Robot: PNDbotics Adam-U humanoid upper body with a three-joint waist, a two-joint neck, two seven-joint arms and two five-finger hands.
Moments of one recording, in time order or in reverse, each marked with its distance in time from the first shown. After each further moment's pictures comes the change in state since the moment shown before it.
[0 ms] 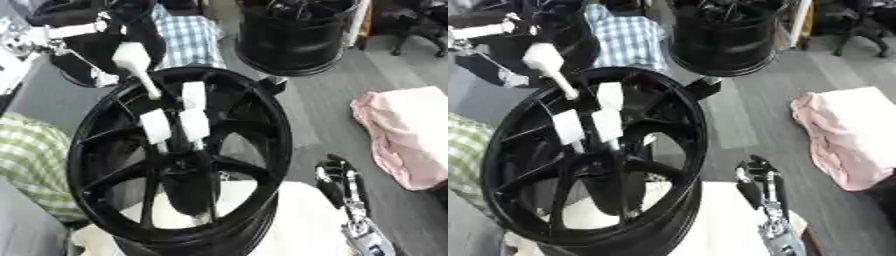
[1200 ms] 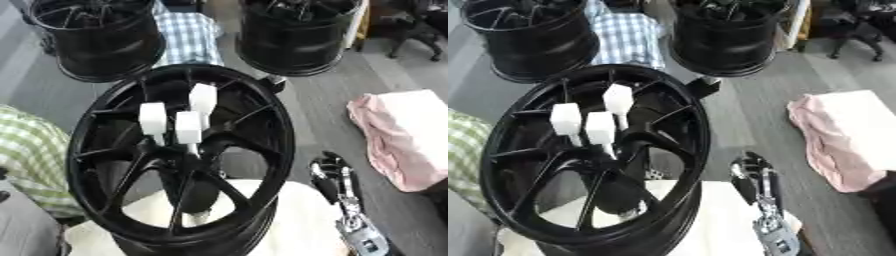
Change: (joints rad) left arm 0.678 -0.217 0.634 0.119 -0.169 0.136 0.037; right arm -0.010 0.000 -0.013 -0.004 -0.008 0.009 -0.016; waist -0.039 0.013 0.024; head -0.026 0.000
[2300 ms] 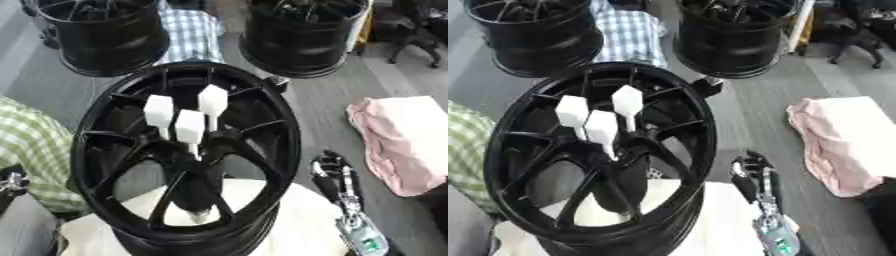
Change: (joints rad) left arm 0.083 -0.326 0.110 -0.143 0.184 0.199 0.439; right arm -0.009 0.009 -0.002 0.000 -0.013 0.009 0.008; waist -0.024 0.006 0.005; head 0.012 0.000
